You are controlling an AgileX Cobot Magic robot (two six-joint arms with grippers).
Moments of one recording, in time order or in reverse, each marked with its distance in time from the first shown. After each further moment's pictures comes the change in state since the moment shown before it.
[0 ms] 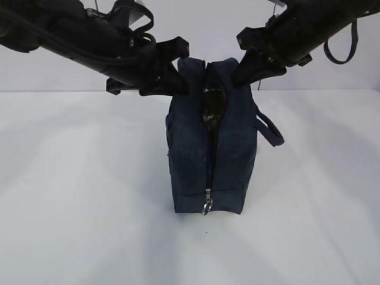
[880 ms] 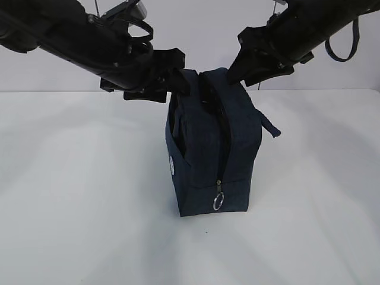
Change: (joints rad) left arm 0.000 0.005 0.000 0.124 -0.033 0.001; right arm 0.000 0.000 -0.004 -0.024 -0.008 0.004
